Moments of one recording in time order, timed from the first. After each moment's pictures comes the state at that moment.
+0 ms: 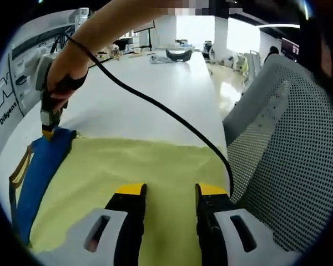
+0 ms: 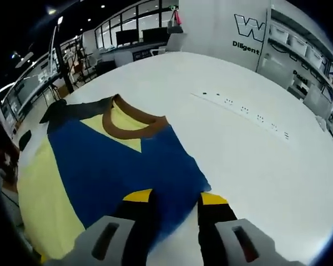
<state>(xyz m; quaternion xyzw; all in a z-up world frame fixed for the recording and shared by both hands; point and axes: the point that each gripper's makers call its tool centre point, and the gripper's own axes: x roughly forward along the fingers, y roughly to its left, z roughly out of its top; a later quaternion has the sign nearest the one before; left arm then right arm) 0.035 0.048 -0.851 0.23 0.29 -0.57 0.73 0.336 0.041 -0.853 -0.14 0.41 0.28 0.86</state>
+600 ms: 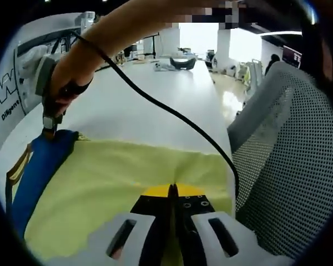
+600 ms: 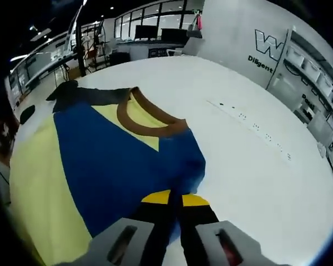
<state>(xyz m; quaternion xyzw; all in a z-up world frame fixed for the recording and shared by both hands) 0.044 0.042 -0.851 0.18 0.28 -0.57 0.75 0.329 0.056 -0.848 -0.21 0.36 0.32 0.85</state>
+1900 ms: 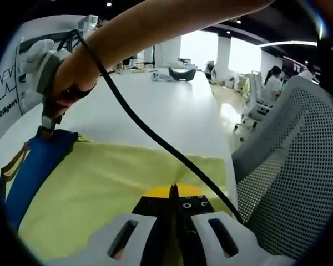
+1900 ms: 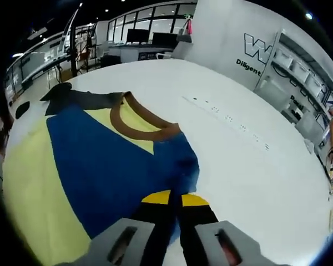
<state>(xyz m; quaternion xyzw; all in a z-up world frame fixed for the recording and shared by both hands) 0.050 -0.024 -0.849 0.15 0.26 -0.59 0.75 0.335 -0.006 -0.845 -0.24 0.34 0.28 0.87</state>
